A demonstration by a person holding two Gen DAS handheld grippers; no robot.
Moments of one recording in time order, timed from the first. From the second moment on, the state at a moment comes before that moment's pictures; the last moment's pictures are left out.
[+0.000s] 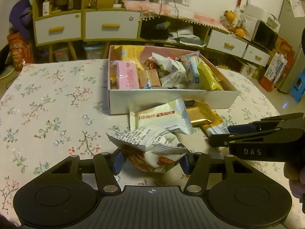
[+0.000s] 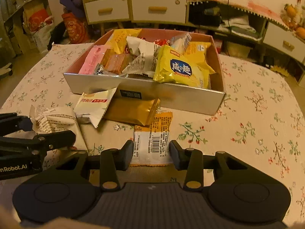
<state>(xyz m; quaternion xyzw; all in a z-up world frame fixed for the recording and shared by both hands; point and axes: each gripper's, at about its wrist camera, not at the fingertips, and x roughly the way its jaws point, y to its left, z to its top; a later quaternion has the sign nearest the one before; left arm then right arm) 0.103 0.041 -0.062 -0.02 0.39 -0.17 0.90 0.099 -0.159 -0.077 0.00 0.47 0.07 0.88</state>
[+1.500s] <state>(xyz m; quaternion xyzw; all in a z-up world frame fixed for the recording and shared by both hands) 0.099 0.027 -0.025 0.00 0.38 -0.14 0.91 0.084 -0.181 -0.018 0.11 0.46 0.10 0.88</state>
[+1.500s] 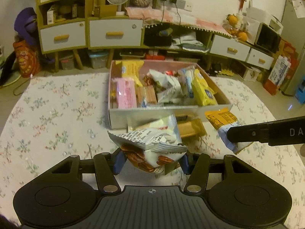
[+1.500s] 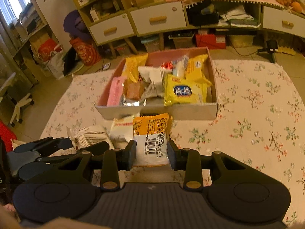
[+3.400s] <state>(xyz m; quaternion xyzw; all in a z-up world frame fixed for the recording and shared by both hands) 0.192 -0.013 -0.021 0.06 0.32 -0.20 0.92 0.205 -0.179 -0.013 0.09 0.41 0.06 0.90</state>
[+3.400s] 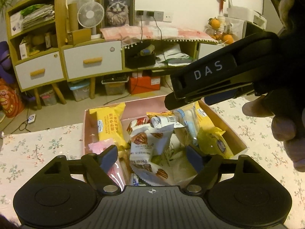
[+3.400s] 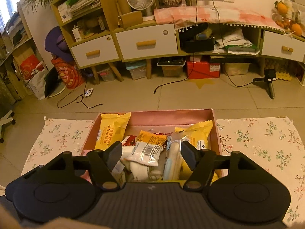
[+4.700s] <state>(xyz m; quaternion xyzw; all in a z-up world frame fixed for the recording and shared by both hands) 0.085 0.031 -0.018 0.02 0.37 -0.13 0.92 0.087 -0.201 -0.026 0.11 0.43 0.03 0.90</state>
